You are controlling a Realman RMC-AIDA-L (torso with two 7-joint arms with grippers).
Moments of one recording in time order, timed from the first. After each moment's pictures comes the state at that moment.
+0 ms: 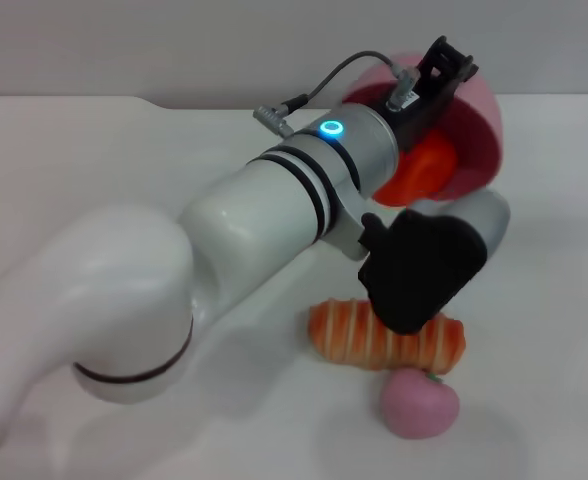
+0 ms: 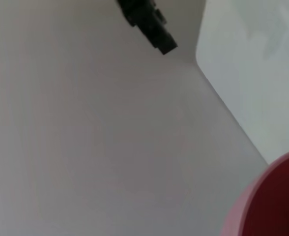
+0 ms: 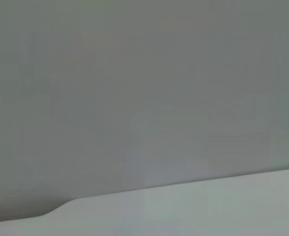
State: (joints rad) left arm -0.59 -2.08 2.31 1.27 0.94 -0.23 0.22; right arm 0.08 2.08 -1.22 -1.71 0.56 0.94 -0.22
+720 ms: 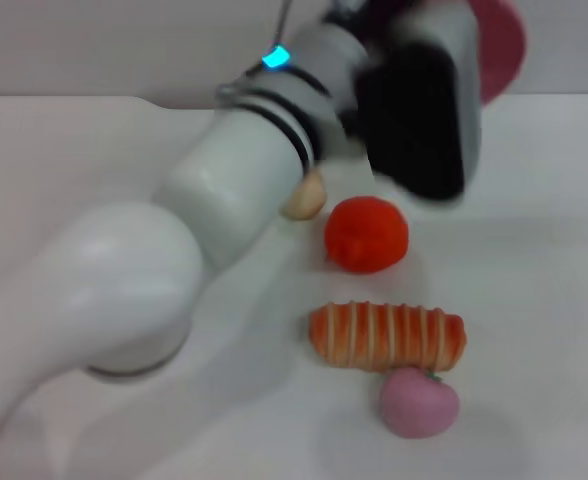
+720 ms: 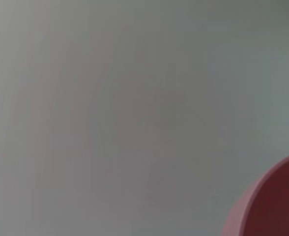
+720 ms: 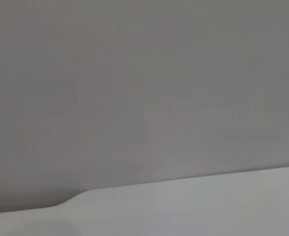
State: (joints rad) left arm -0.58 -2.08 2.31 1.34 1.29 -0.47 -0.61; right arm 0.10 2.07 -1.22 -1.70 0.56 0.97 -0.22
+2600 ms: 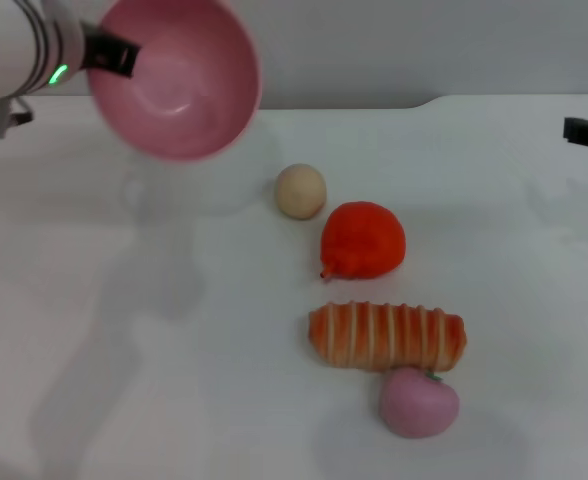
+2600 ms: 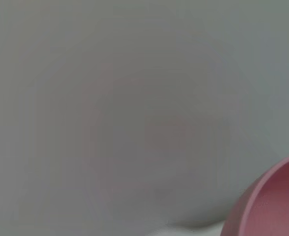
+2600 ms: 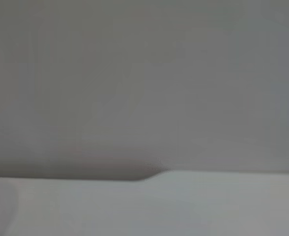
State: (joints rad) left arm -0.53 -2.06 1.69 1.60 0.07 -1.06 -0.16; right arm 0.19 2.08 -1.39 -1.61 0.57 0.93 -0.24
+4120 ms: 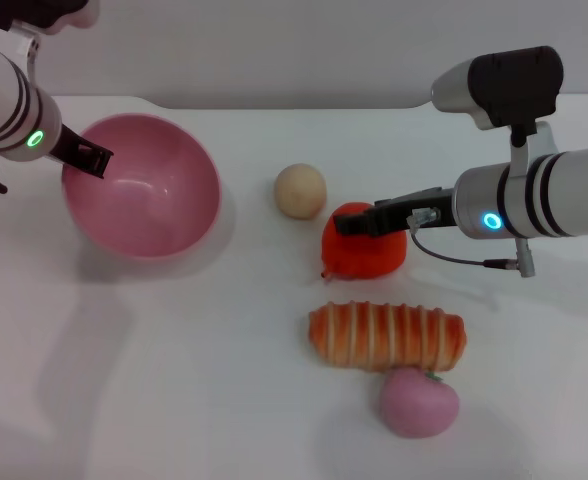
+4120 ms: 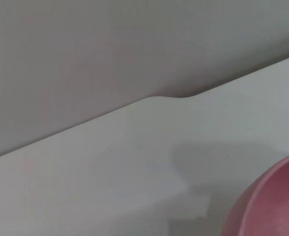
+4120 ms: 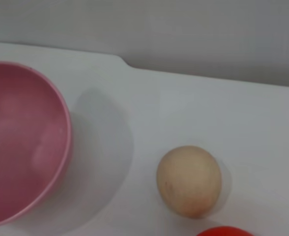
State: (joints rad) left arm -0.66 -2.06 1.48 1.25 -0.10 -1.19 0.07; right arm 0.58 2.08 -1.65 -0.97 0.93 0.77 -0.44
